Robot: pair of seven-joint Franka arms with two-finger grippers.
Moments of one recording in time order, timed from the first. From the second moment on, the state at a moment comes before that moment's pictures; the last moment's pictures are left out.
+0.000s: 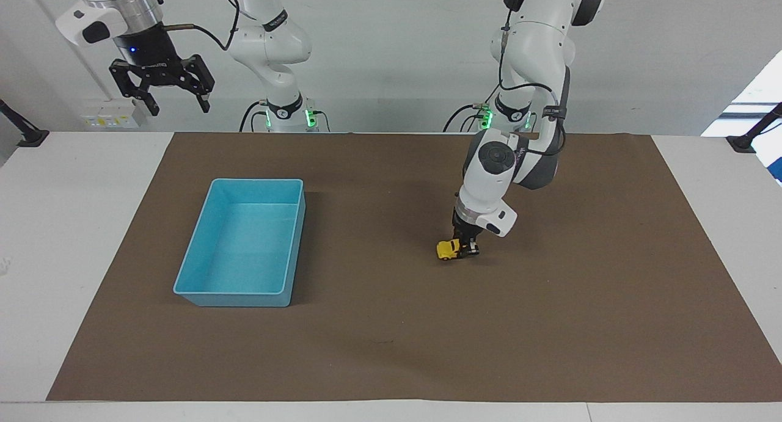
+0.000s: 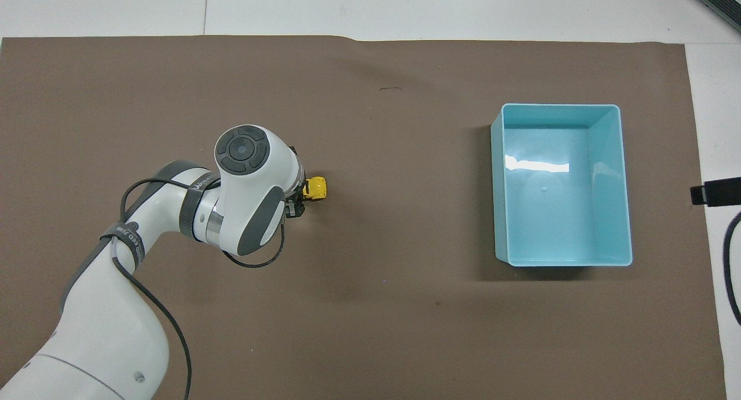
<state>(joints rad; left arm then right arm) -0.43 0.39 -0.06 -1.87 -0.03 2.32 -2.06 0.00 -0.11 -0.06 -1.54 0.02 1.49 -0.12</state>
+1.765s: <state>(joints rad) -0.31 0.37 -0.05 -1.89 -0.04 2.28 -1.98 0.00 -0.11 -0.06 -1.54 0.02 1.49 -0.12</state>
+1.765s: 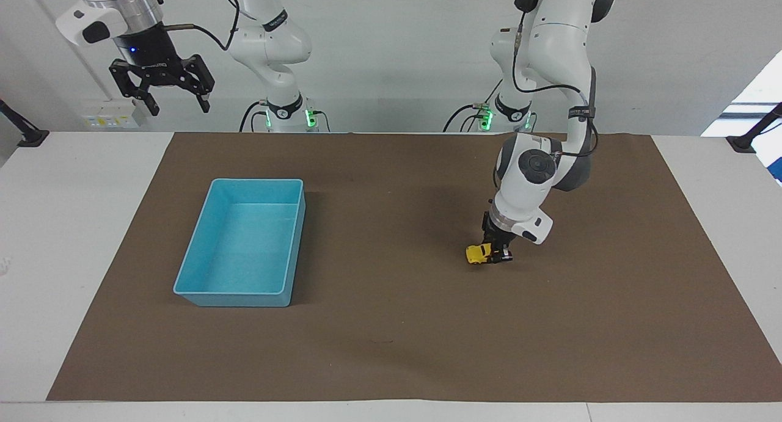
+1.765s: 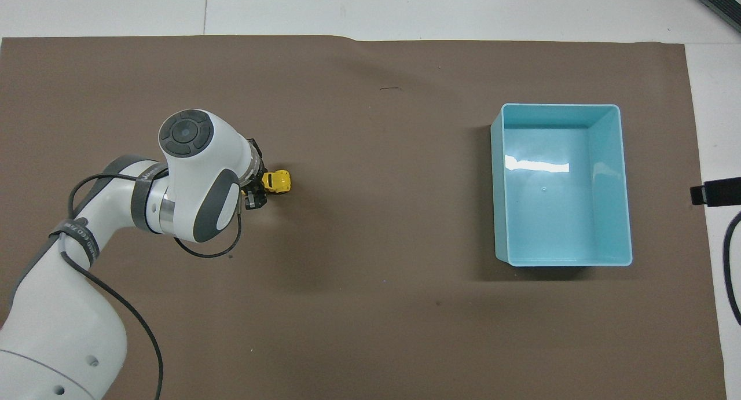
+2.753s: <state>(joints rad) -0.28 0.37 -0.05 -1.90 -0.04 2.28 -1.94 0.00 -0.11 -0.06 -1.54 0.02 1.49 -0.12</state>
